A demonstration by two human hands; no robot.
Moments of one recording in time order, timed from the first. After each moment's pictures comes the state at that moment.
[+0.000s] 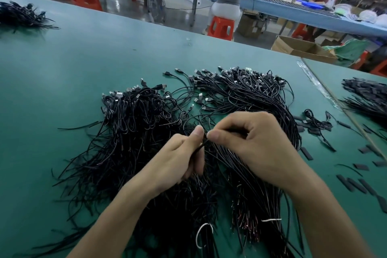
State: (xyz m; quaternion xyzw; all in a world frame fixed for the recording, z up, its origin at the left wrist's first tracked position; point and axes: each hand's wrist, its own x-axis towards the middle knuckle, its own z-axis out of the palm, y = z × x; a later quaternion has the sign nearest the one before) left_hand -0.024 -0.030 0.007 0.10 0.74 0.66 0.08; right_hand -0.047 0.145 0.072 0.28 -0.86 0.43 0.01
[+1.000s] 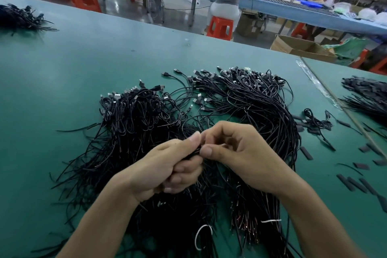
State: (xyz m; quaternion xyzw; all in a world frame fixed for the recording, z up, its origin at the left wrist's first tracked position) left_hand -0.020 -0.048 0.012 0.17 0.58 0.75 0.26; right_hand -0.046 0.142 0.054 0.29 -0.78 0.53 -0.11
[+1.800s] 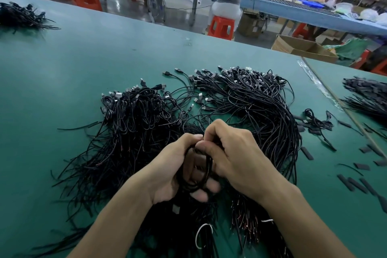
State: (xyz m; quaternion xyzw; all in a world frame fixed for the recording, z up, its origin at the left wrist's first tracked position) left_hand -0.025 -0.025 0.009 -0.01 0.49 0.80 0.34; right_hand -0.042 0.132 0.040 0.28 -0.90 0.33 0.01
